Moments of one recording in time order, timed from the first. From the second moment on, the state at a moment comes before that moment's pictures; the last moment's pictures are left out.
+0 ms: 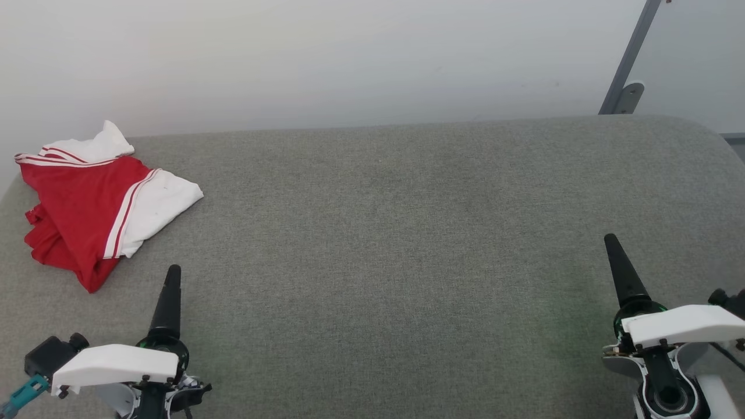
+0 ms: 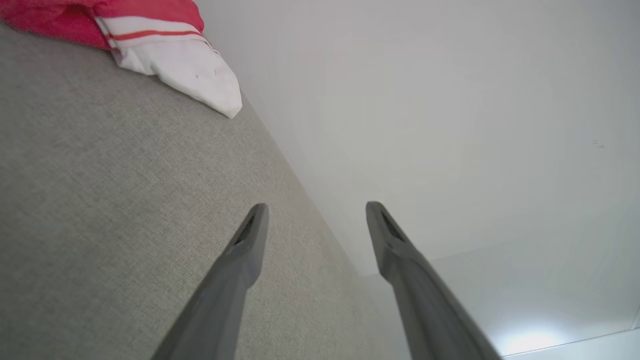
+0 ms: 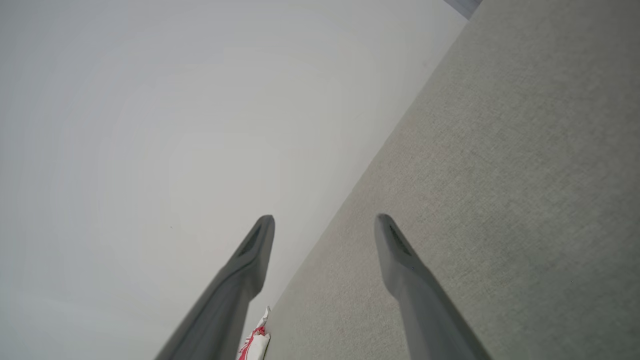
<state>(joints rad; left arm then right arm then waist) -0.11 0.11 0.08 0.30 -1.22 -0.12 0.00 -0.17 -0.12 -0.04 0.34 1.26 0.13 0.00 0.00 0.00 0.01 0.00</state>
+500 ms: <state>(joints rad) -0.10 0.13 0.07 0.28 -0.89 -0.10 -0.05 -0.20 -0.15 -0.02 0.32 0.87 0.13 -0.06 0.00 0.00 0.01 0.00</state>
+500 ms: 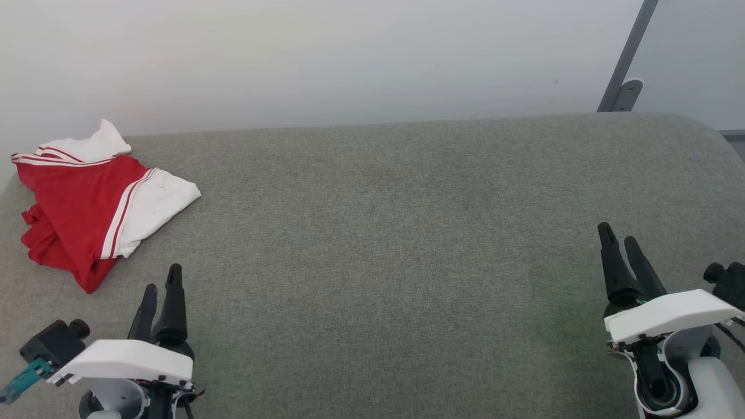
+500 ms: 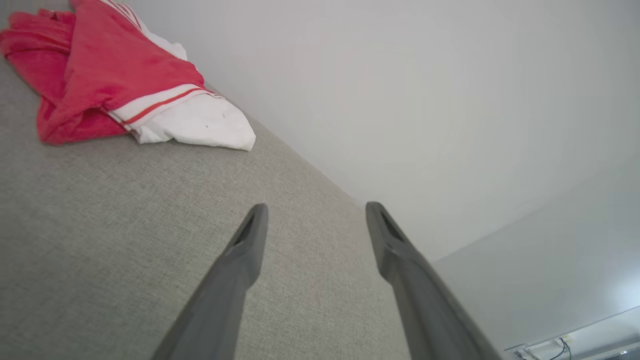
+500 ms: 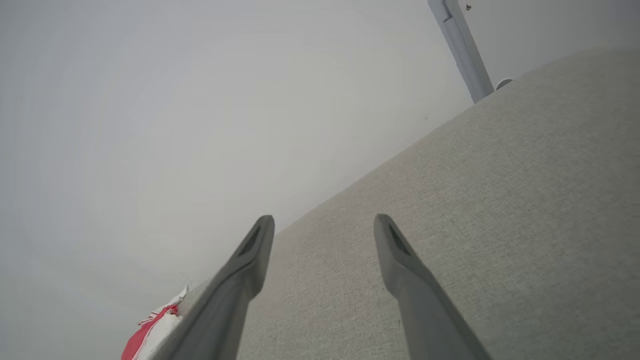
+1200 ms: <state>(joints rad) -0.10 0.17 0.05 0.27 -0.61 -0.08 -0.12 -0.23 -0.15 -0.04 0.35 0.56 0.13 -0.12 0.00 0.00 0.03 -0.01</state>
